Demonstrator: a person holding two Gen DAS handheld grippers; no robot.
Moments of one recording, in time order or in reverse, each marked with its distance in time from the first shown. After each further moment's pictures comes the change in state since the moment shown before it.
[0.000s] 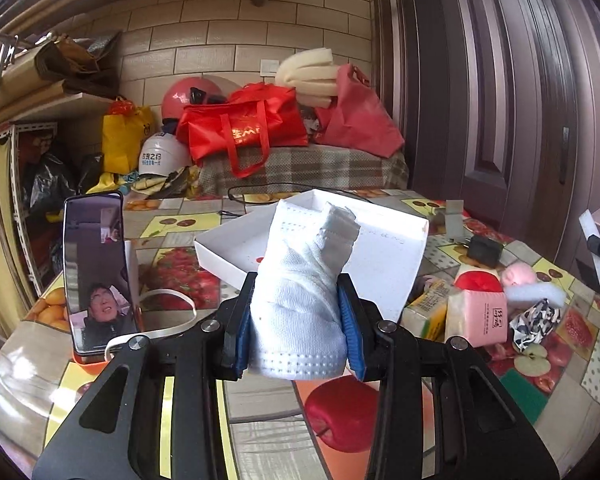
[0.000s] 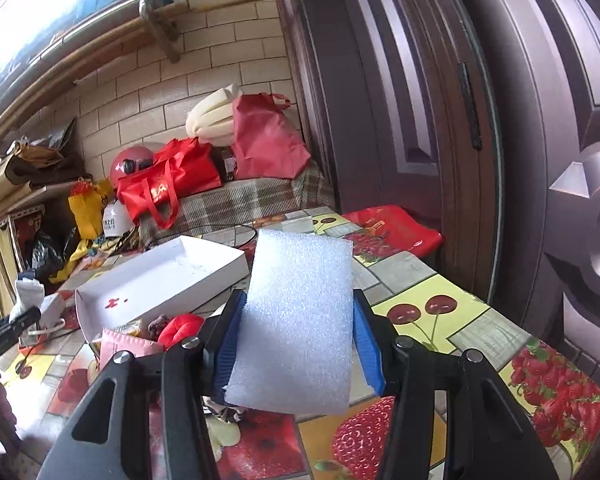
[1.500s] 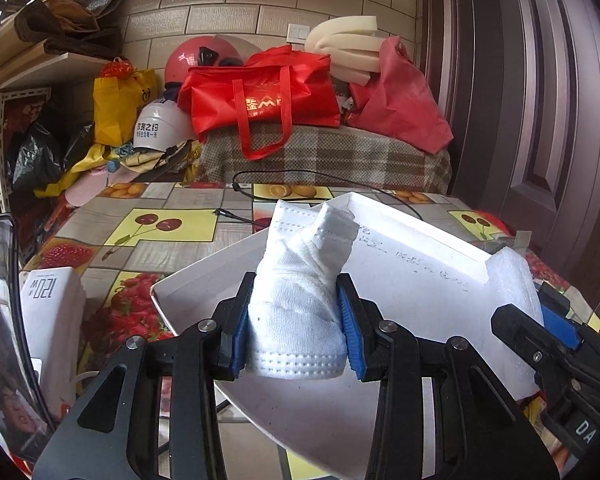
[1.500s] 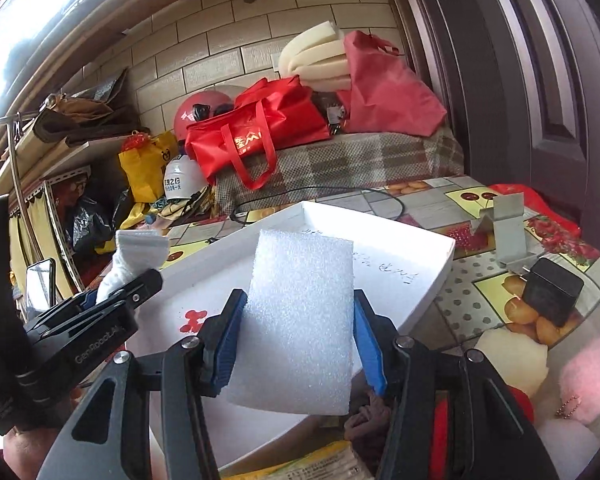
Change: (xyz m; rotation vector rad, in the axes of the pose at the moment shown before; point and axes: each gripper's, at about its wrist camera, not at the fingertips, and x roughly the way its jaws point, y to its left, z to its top) left arm 0.165 0.023 0.035 -0.125 0.158 0.036; right arm 0.161 0.175 -0.001 -0.056 0.151 0.242
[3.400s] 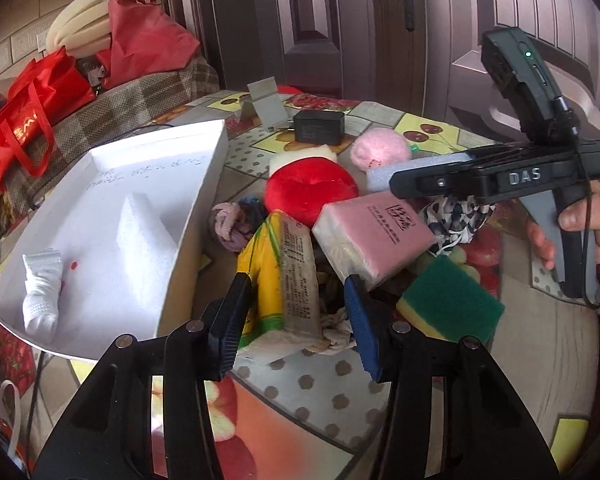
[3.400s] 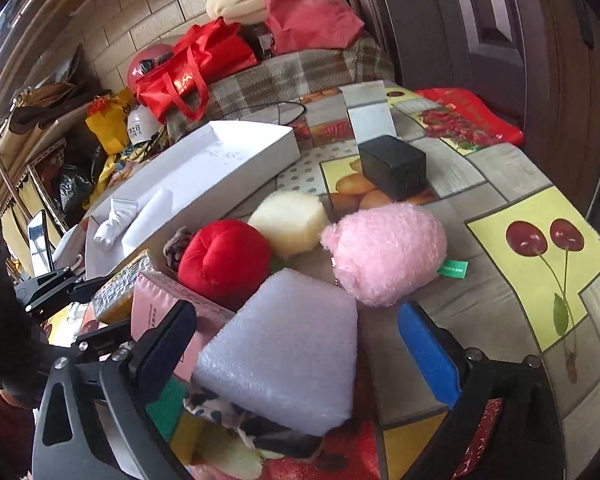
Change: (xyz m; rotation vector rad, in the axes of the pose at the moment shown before) left arm -0.073 -0.141 -0.093 0.570 0.273 -0.546; right arm -0.090 -0.141 -0.042 0.134 0.323 -0.035
